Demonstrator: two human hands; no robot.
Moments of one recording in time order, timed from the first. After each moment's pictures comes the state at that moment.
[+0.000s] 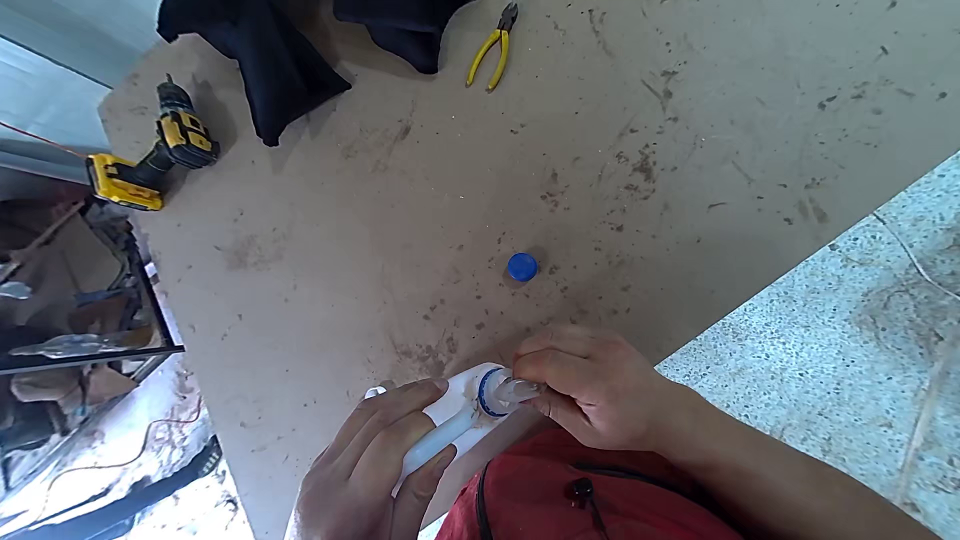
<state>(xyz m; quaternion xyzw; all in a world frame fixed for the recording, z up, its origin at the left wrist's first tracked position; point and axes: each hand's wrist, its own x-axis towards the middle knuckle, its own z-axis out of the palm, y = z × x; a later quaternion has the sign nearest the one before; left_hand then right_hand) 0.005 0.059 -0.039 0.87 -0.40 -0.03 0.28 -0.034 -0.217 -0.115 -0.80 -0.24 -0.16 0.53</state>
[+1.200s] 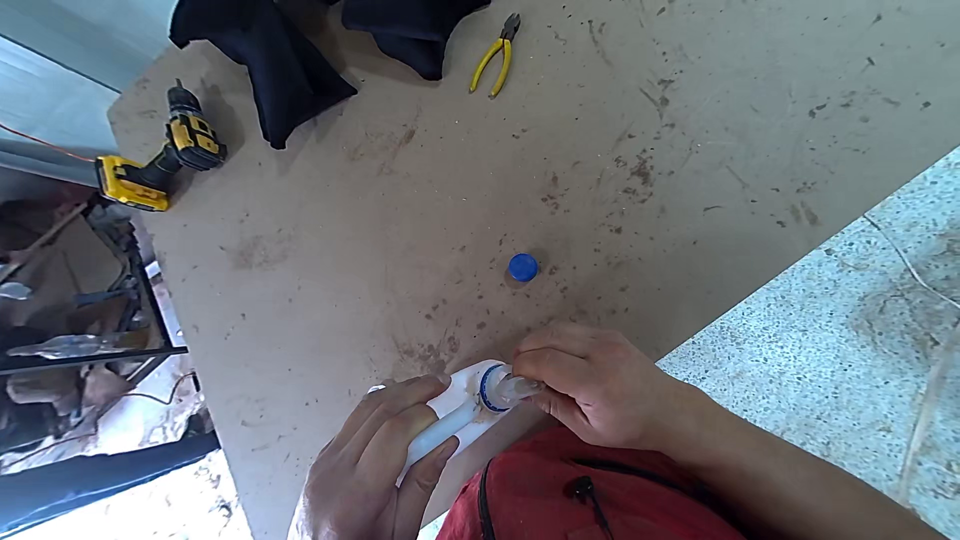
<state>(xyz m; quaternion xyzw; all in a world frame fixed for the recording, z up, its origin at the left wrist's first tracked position) 0.004 0.057 -0.038 0.87 -0.40 -0.01 0.27 -0.035 -0.219 -0.107 -0.82 -0.25 -0.15 0.49</state>
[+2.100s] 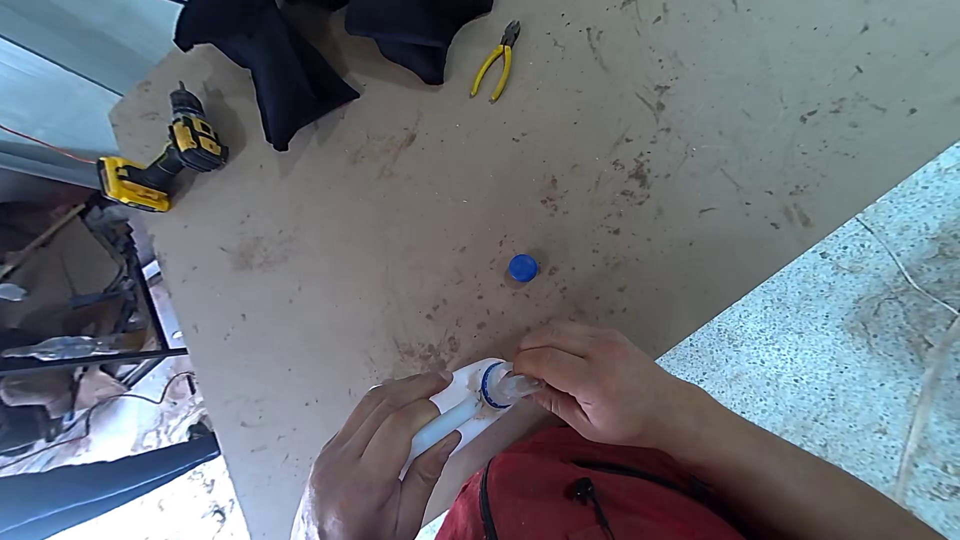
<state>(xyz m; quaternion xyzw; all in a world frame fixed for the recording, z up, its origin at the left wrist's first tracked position) 0.005 0.057 -0.038 0.88 -0.40 -0.01 0.27 -0.036 -0.219 -0.104 -0.83 -0.25 -0.15 0.47</state>
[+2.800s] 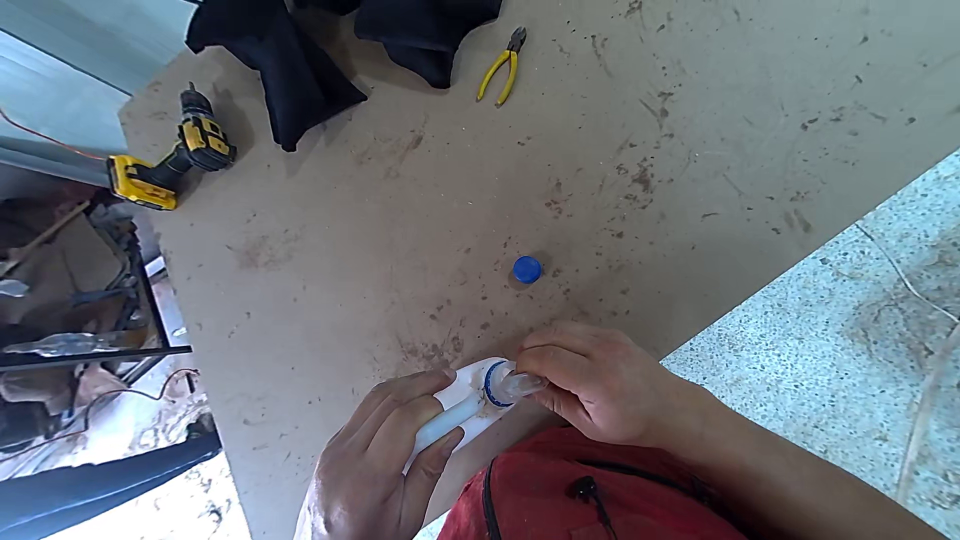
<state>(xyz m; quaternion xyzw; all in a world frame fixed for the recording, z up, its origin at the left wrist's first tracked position) 0.006 0.059 -0.037 0.88 -0.39 -0.01 0.27 -0.035 -0.218 -0.101 -0.84 -0.25 -0.14 0.46</state>
